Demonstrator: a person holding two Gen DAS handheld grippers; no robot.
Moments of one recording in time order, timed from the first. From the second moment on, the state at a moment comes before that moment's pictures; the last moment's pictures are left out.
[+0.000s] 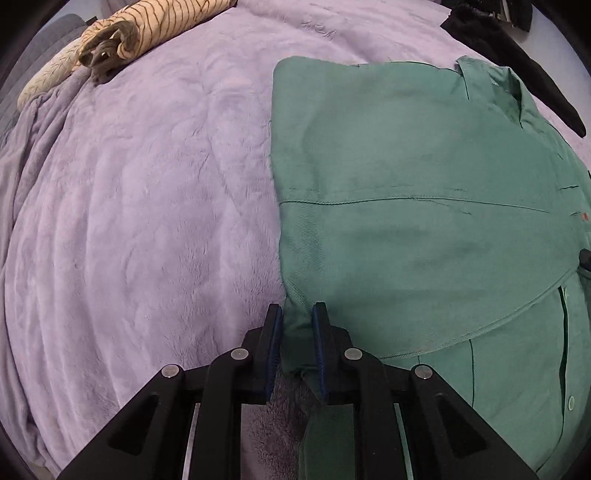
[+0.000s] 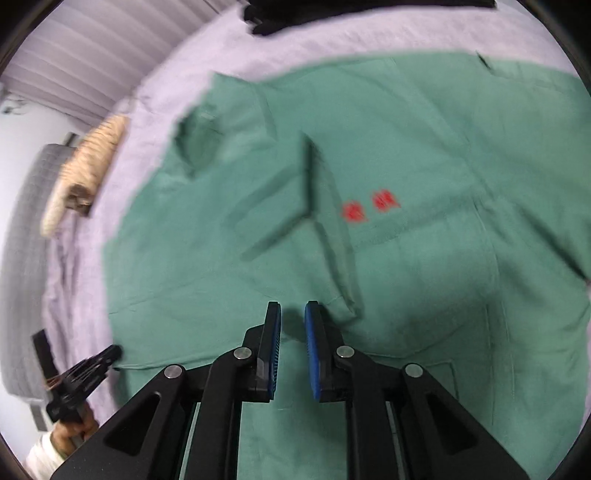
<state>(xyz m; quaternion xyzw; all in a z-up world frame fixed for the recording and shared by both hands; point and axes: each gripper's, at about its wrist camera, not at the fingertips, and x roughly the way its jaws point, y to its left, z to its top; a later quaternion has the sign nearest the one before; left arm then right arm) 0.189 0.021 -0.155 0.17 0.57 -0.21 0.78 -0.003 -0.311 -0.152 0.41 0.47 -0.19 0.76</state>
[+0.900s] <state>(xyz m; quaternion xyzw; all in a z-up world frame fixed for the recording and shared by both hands) 0.092 0.030 -0.062 0.18 0.60 -0.21 0.76 -0.108 -0.235 -0.083 0.49 0.47 -0.16 0.71</state>
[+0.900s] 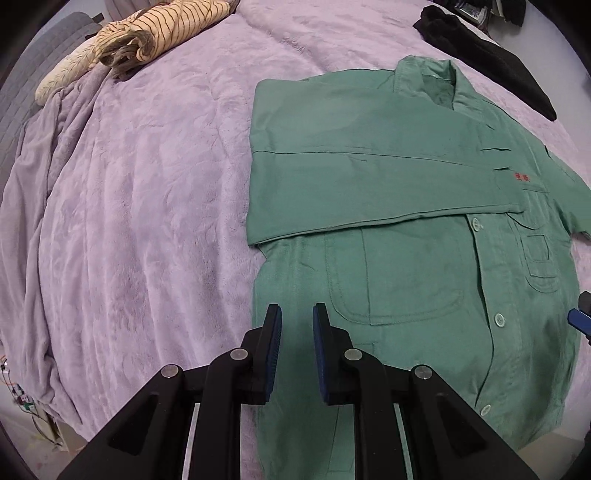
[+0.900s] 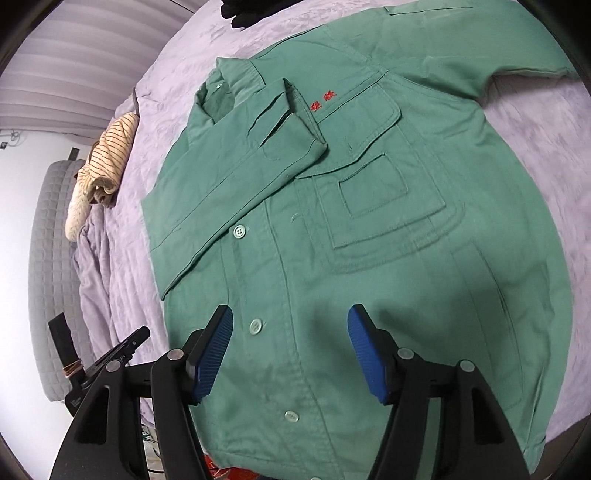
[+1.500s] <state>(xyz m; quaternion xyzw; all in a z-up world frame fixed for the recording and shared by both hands) 0.054 0.007 -0.017 0.18 0.60 -0.23 0.75 -0.123 -0.214 -0.039 0.49 0.43 -0.15 0.75</state>
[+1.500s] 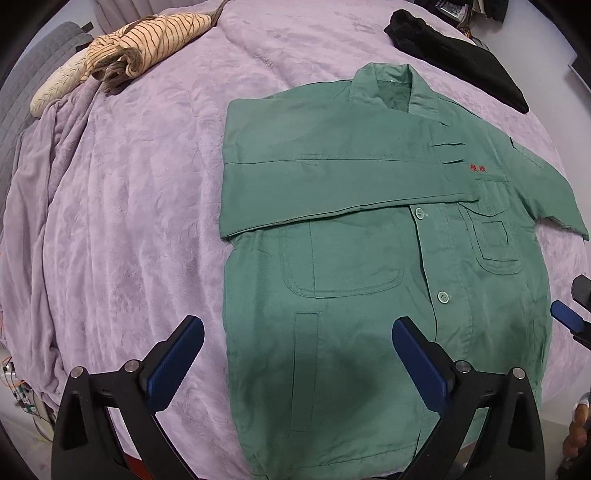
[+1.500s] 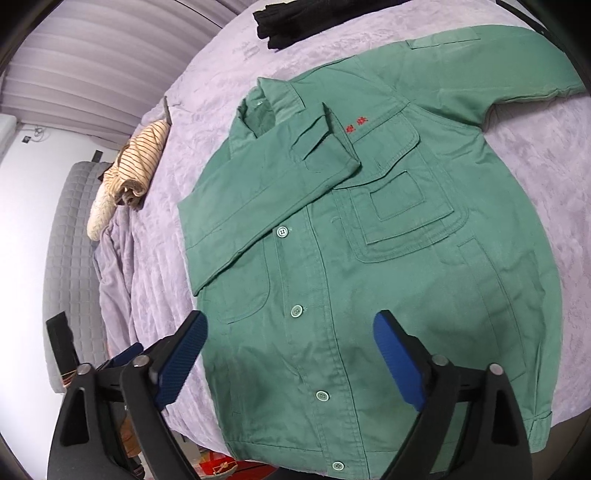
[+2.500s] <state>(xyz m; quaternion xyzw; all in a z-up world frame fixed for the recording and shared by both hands) -0.016 -0.230 -0.067 0.24 0.60 -0.30 0.70 -0.313 -0.509 -0.119 0.67 0.23 -0.28 0.65</state>
